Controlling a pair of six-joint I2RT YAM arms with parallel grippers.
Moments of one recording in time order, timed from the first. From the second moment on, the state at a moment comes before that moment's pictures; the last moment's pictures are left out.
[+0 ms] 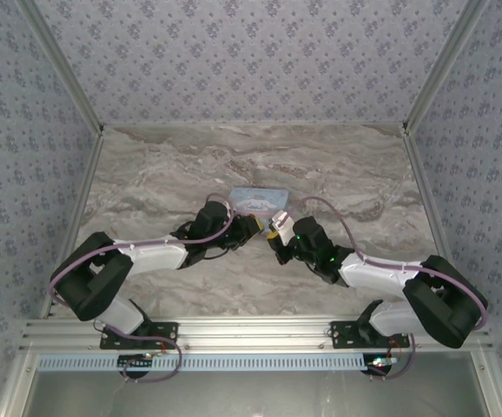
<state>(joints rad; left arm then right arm) -0.78 1.52 0.63 0.38 0.27 -1.27 0.78 1.29 0.44 0.32 -0.05 -0.01</state>
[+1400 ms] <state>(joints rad) -0.78 1.52 0.63 0.38 0.30 -1.27 0.69 1.30 0.41 0.40 -0.24 0.03</state>
